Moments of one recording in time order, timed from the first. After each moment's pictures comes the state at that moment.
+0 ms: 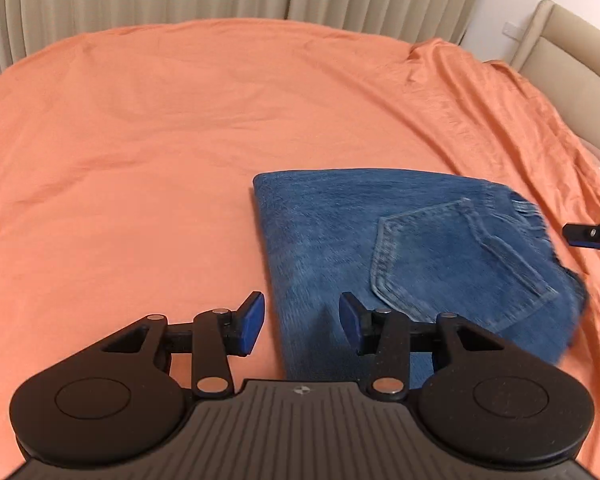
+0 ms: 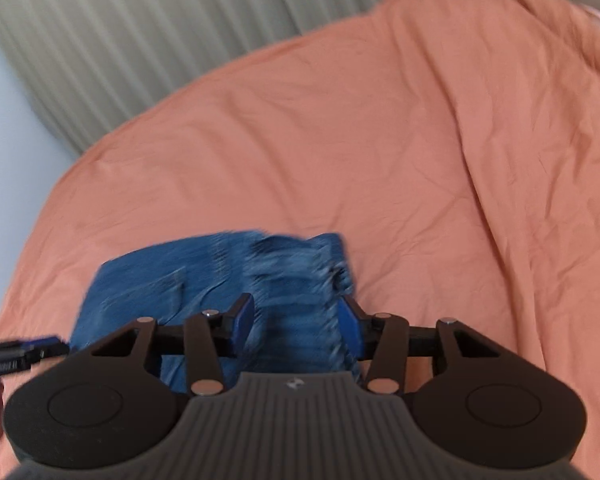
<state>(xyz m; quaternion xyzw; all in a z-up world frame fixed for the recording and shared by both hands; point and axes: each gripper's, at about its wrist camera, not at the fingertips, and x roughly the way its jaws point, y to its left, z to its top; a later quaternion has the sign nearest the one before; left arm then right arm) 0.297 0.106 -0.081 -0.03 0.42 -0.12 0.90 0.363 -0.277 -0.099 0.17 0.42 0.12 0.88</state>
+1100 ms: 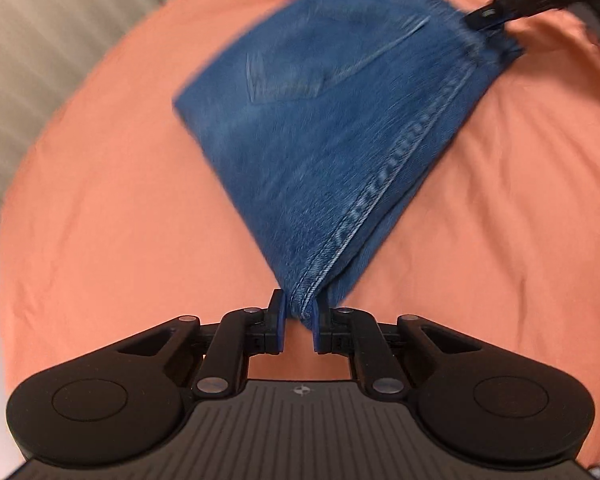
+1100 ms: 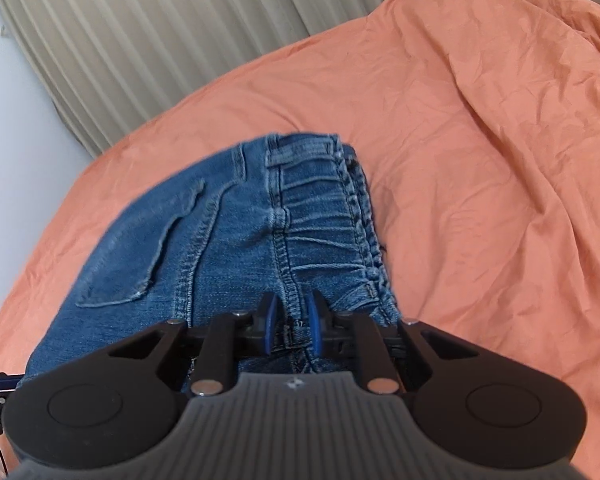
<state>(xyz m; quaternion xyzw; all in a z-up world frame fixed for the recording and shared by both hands) 0.184 0.044 -0.129 0.29 0.47 -0.14 0.82 0.293 -0.258 -0.166 0.19 0.39 0.13 0.89</state>
